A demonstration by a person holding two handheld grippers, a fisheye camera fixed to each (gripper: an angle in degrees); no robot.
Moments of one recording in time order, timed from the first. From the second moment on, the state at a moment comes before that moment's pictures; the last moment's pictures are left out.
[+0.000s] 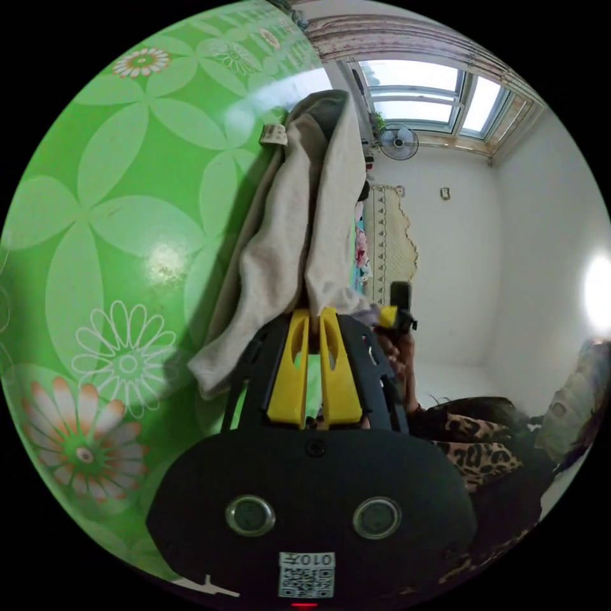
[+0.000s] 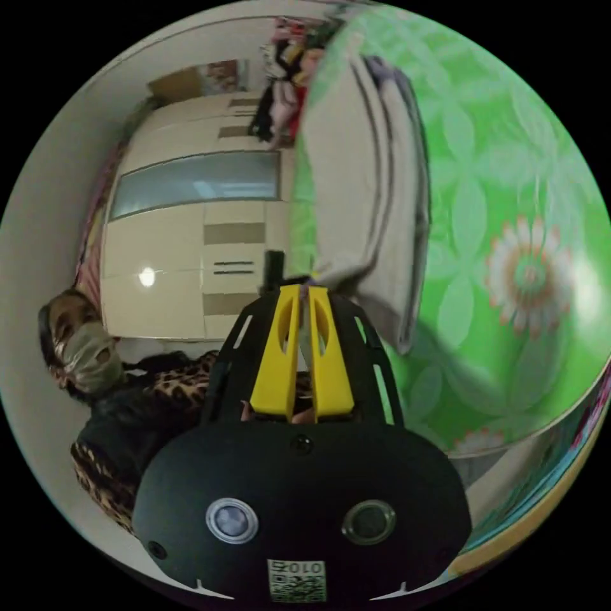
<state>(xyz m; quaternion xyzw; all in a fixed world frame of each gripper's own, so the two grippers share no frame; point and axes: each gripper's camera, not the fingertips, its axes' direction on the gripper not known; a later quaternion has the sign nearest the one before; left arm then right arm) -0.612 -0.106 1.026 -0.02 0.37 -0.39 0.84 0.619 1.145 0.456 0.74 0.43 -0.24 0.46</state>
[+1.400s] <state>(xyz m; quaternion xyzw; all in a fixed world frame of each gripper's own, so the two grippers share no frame) -0.603 -0.289 1.000 0.07 0.24 -0.31 0.92 0.485 1.093 0.312 0.57 0.59 -0.09 0.57</state>
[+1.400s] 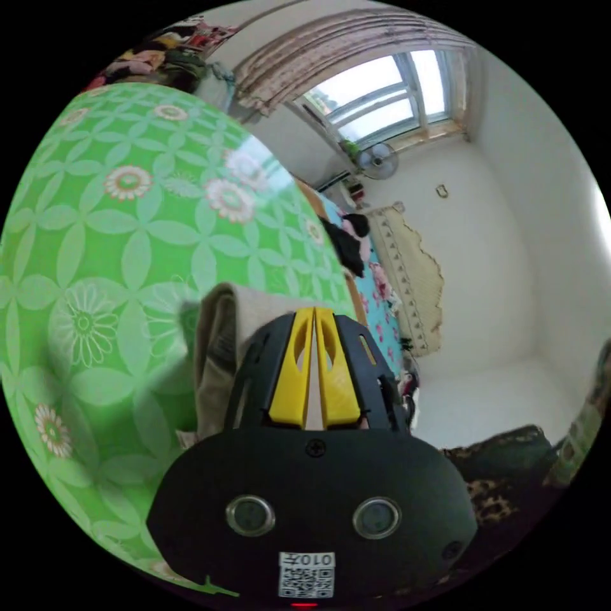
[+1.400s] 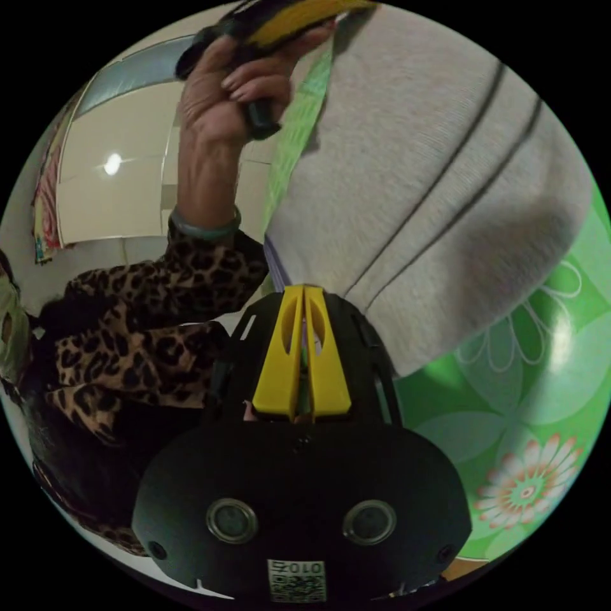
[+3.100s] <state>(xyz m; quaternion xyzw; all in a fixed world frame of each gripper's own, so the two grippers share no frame) -0.295 0.031 0.760 0.20 0.05 -0.67 0.71 0.366 1.221 0.248 0.62 0.59 -0.18 0.48</state>
